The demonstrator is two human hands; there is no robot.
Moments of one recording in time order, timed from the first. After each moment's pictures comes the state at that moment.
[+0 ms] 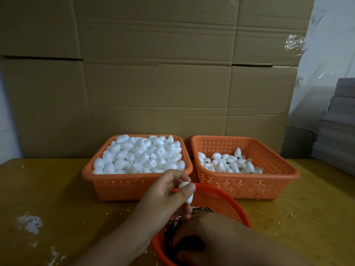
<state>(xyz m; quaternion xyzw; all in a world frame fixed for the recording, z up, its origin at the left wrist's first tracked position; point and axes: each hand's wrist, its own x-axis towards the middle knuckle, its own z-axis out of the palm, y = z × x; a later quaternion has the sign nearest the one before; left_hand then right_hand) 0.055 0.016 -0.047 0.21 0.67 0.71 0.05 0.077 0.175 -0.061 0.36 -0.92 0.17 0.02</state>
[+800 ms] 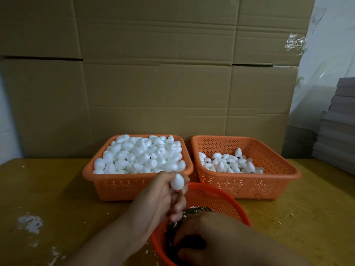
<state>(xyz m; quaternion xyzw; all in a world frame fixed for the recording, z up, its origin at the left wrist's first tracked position) 0.046 0.018 -0.030 0.12 0.59 0.78 0.18 0.075 0.173 -0.062 0.37 -0.91 0.18 0.00</state>
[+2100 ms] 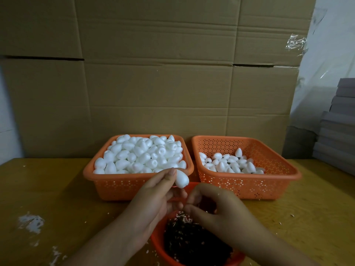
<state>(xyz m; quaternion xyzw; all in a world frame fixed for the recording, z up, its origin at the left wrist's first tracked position) 0.045 0.012 -0.046 0.11 0.56 0.81 0.09 0.074 0.180 -0.050 0.23 -0.88 0.40 0.13</state>
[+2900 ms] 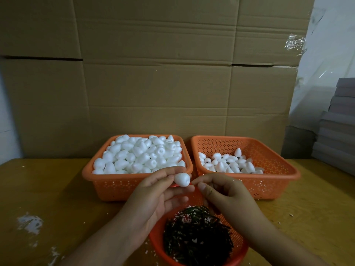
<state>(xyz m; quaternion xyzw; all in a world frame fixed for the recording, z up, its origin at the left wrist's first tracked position) 0.044 0.009 -0.042 0.12 0.53 0.83 0.10 0.071 0.186 -0.040 0.16 -0.78 0.60 0.11</state>
